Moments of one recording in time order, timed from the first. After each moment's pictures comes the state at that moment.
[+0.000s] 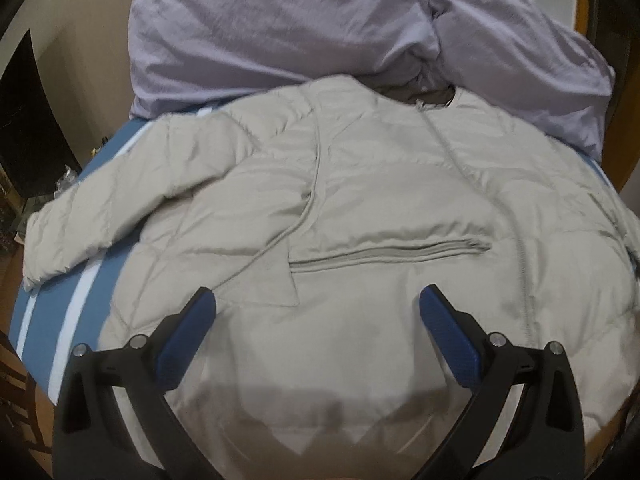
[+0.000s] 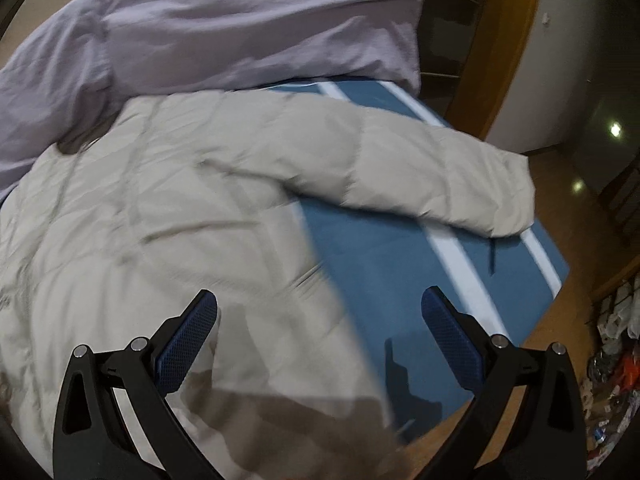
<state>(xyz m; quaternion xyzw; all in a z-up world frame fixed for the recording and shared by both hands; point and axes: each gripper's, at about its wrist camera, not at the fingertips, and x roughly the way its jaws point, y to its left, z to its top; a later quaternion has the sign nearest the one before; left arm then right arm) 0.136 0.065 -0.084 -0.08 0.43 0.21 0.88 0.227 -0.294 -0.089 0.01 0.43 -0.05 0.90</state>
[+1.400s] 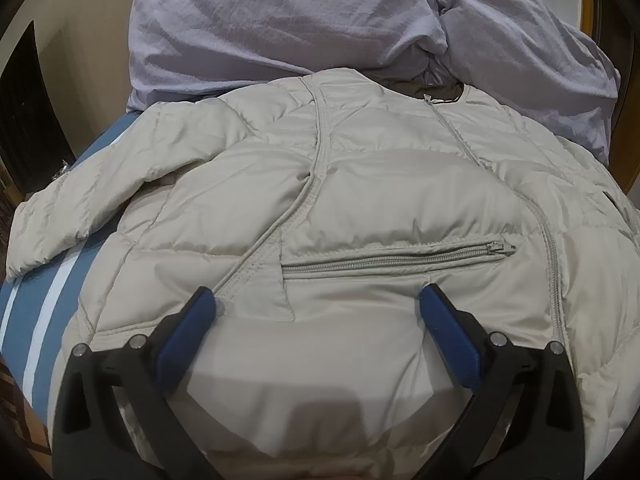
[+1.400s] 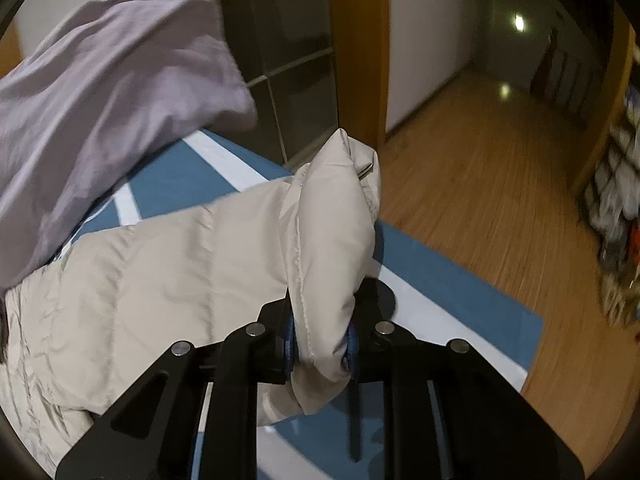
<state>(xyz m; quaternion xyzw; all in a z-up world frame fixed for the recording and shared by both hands) 0.143 0.068 -0.110 -0.09 0.41 0.21 0.88 0.331 -0.470 -0.095 0.16 0.40 -0.20 0.88</state>
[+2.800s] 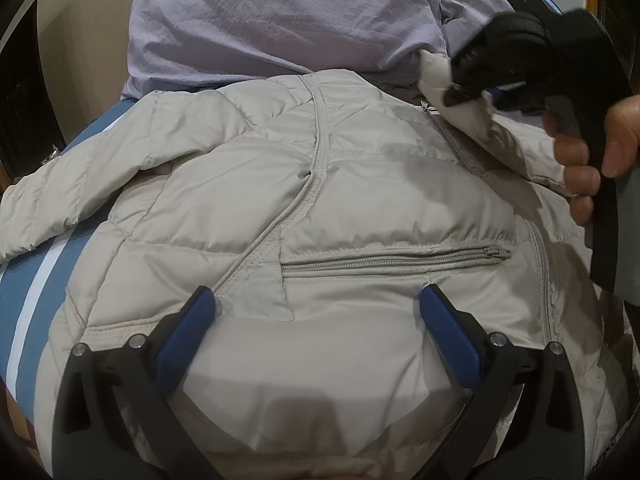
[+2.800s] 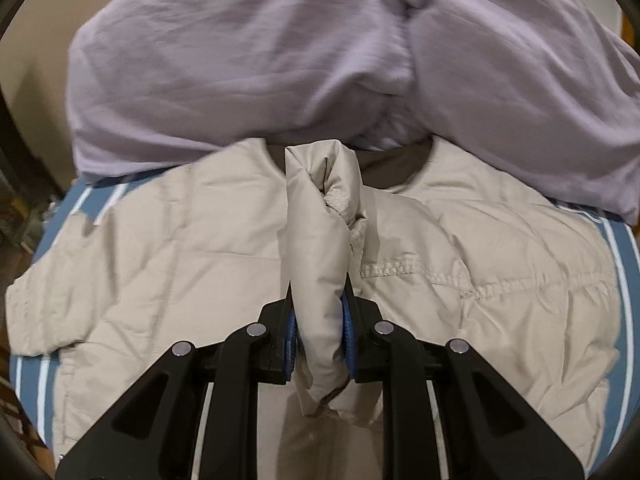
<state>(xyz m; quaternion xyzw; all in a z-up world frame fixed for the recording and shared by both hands) 0.137 0.075 -0.109 -0.12 0.40 0.20 0.89 0.337 0.023 -0.064 -0.07 0.42 0.24 0.87</state>
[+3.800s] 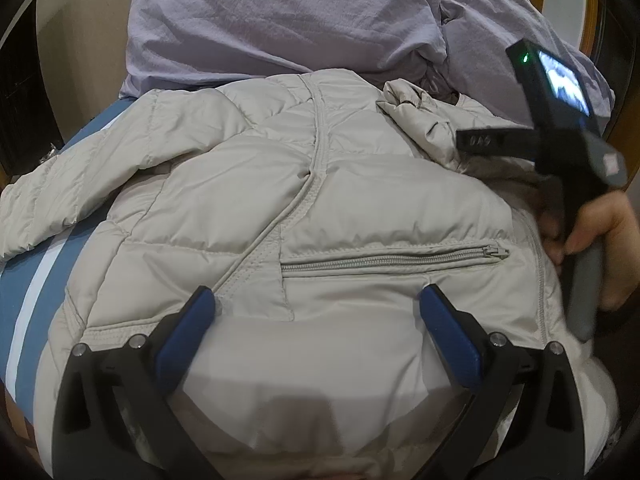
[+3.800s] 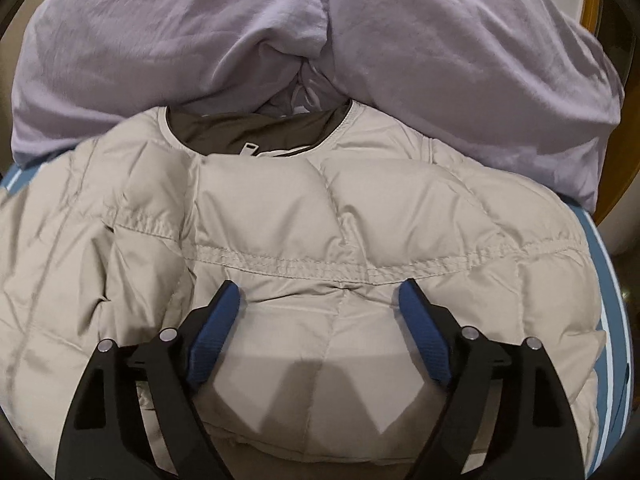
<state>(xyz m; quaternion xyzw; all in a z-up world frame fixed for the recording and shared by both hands) 0.136 0.078 -0.108 -0.13 0.40 0.19 0.89 0.342 -0.013 -0.120 -0.11 0.39 0.13 0.90</state>
